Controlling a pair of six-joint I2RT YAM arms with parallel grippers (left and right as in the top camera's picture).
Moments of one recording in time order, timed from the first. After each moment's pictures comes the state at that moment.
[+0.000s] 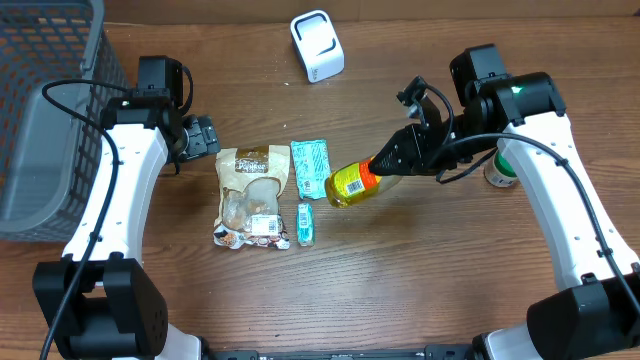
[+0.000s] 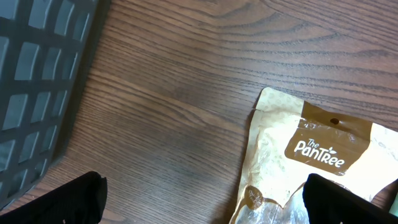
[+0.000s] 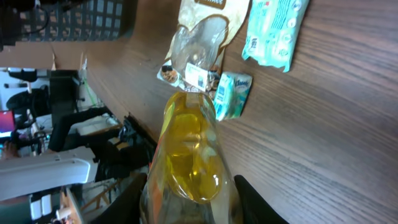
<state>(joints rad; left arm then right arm) 0.01 1.70 1.43 -1.00 -0.19 -0.33 0.20 1.67 1.62 -1.38 -0.79 -0.06</state>
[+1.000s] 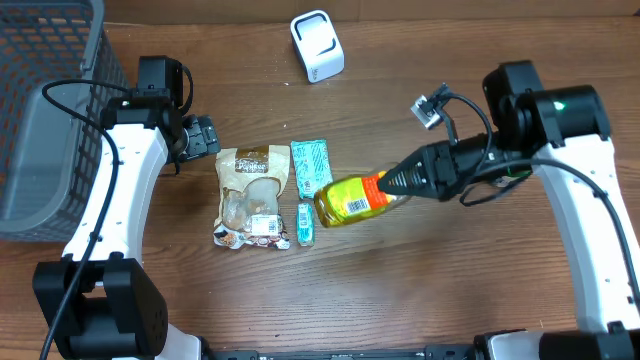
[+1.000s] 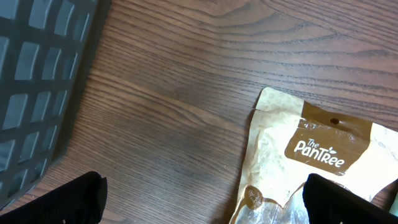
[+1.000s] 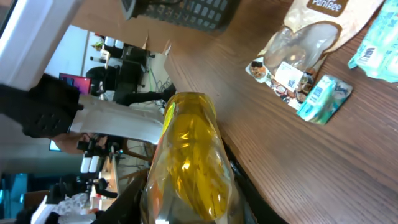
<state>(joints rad) 0.01 1.70 1.43 -1.00 -0.19 -0.33 0.14 1.54 1.62 -1.62 -1.12 -0.38</state>
